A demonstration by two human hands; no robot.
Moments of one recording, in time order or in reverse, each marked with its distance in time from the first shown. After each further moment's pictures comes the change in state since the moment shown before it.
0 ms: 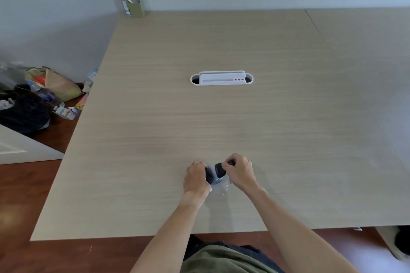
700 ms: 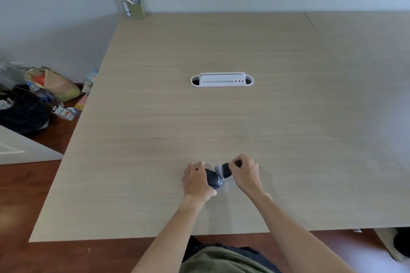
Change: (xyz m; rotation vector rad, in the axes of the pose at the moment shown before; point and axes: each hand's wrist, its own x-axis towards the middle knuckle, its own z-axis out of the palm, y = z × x) left_hand -0.006 -0.001 0.004 0.031 0.015 -0.014; right_hand -0.004 0.005 -0.007 -0.001 0.085 -0.010
